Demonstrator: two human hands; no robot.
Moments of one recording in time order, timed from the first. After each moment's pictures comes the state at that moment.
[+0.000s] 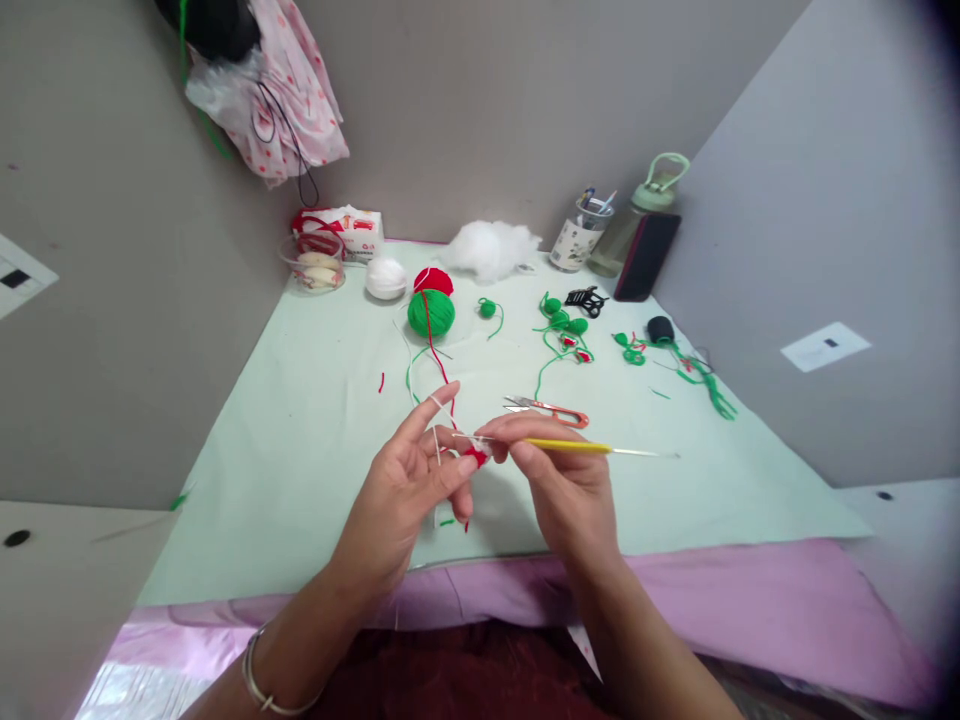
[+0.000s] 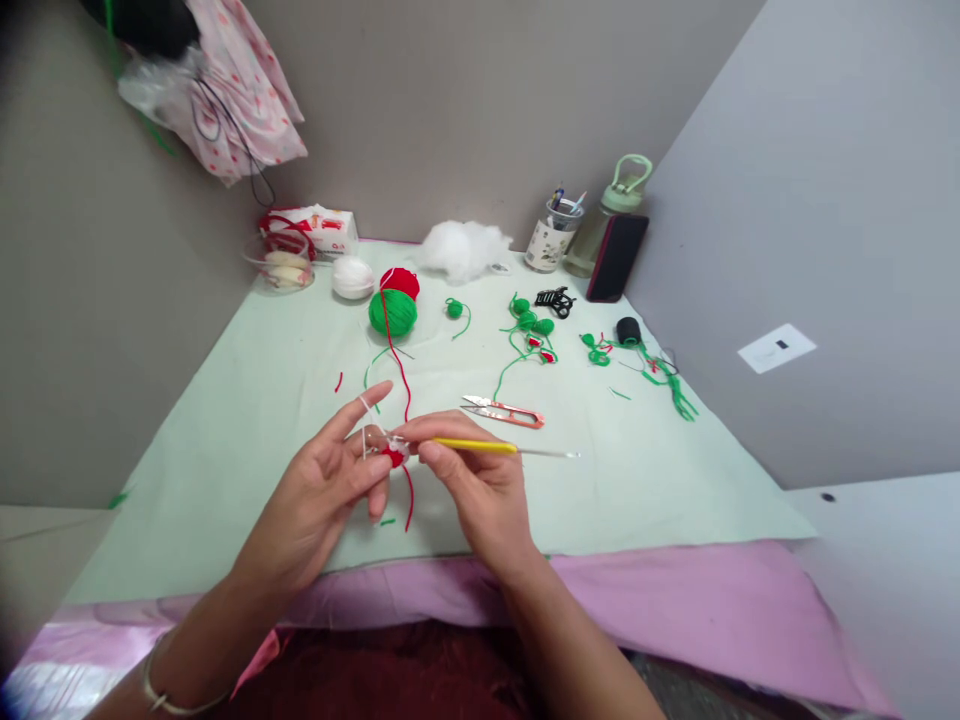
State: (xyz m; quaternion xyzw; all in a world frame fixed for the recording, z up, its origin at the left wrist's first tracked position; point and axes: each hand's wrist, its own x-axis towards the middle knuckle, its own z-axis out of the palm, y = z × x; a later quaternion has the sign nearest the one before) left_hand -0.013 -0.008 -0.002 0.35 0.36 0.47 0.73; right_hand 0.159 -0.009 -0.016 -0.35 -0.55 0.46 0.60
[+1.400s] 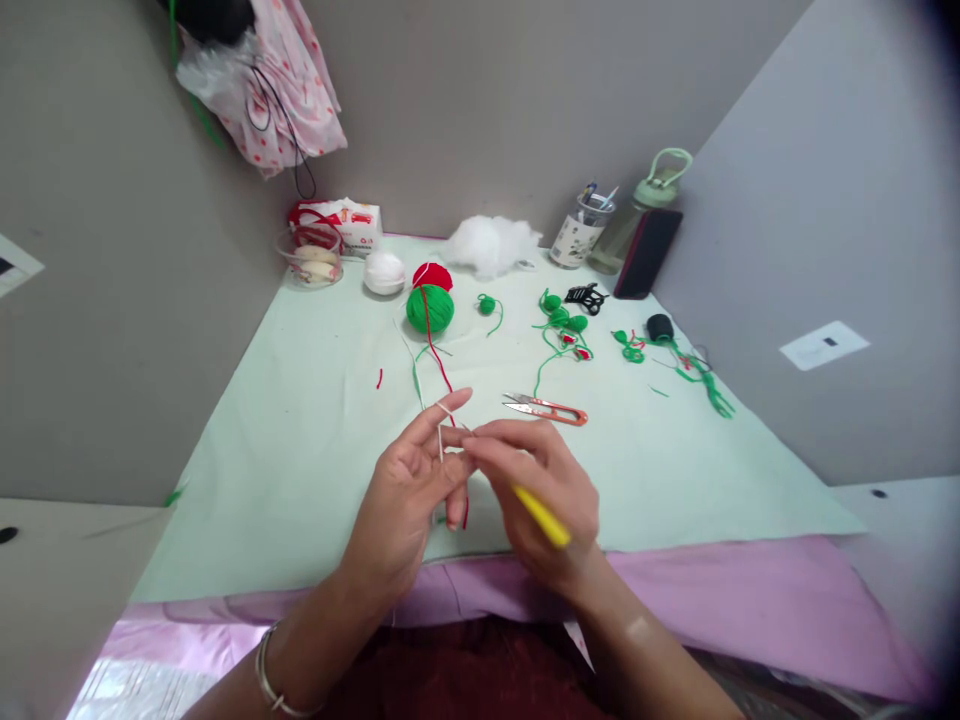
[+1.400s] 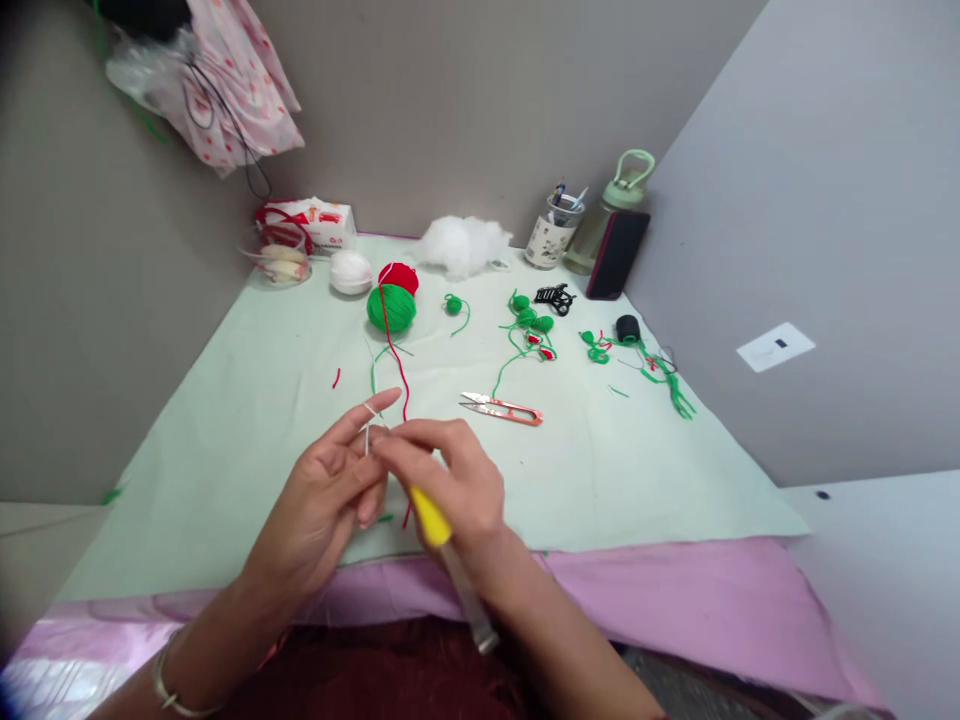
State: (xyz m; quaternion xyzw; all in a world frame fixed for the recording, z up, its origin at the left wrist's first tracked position) left_hand -0.001 -0.010 -0.002 0.27 0.33 0.50 0.75; right_hand 0.149 -0.021 -0.015 -0.41 -0.70 0.17 0.56
